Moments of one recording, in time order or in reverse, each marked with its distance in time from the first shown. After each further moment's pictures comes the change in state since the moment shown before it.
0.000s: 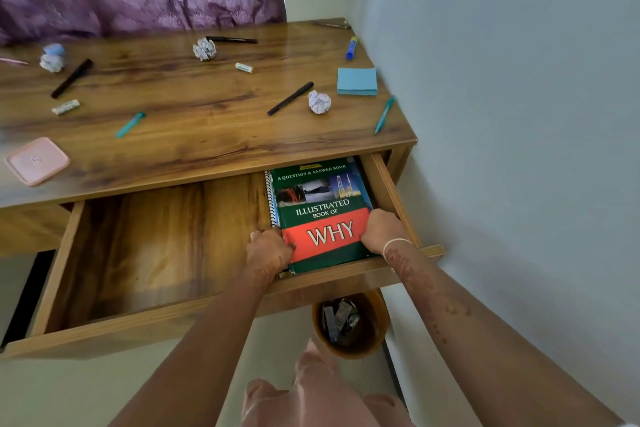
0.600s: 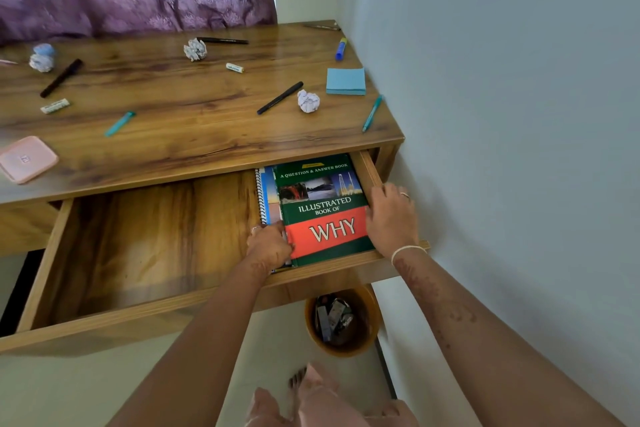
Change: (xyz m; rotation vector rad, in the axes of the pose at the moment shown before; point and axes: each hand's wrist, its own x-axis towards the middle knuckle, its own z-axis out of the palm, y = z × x) left_hand -0.008 0.012 0.007 0.018 -0.063 0.118; right_hand -0.015 0.029 -0.014 -0.166 0.506 -0.304
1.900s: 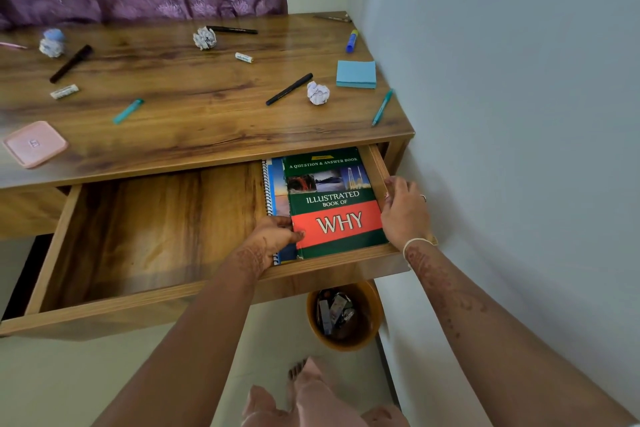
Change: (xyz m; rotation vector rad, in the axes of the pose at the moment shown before) left_hand -0.001 -0.002 -0.008 -0.758 -0.180 -0.131; right_hand 0.004 0.009 0.008 0.310 -0.017 0.246
